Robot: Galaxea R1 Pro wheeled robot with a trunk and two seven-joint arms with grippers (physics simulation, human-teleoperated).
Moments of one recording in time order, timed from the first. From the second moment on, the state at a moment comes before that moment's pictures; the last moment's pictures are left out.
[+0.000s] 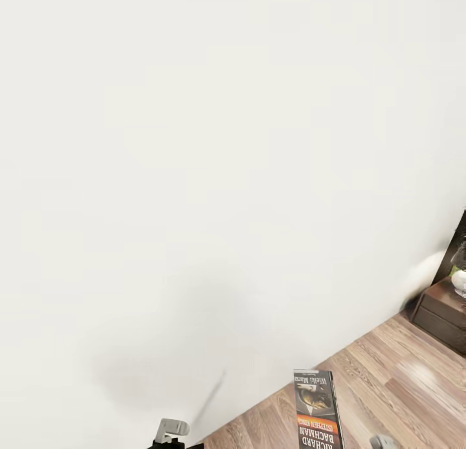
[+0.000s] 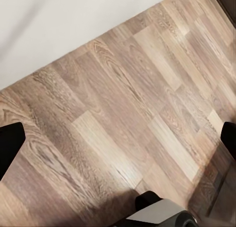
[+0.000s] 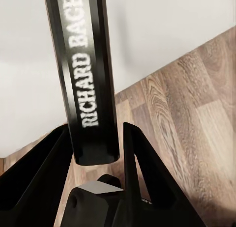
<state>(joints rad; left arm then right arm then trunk) -0.39 -0.01 0.10 -0.24 -0.04 -0.02 -0.60 -0.29 -0.40 0.39 -0.34 -0.70 0.13 0.92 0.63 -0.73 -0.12</state>
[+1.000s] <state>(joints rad) -0.39 -0.01 0.10 -0.24 -0.04 -0.02 -0.60 -0.29 -0.40 0.39 -0.34 -0.70 0.13 0.92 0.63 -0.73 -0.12</state>
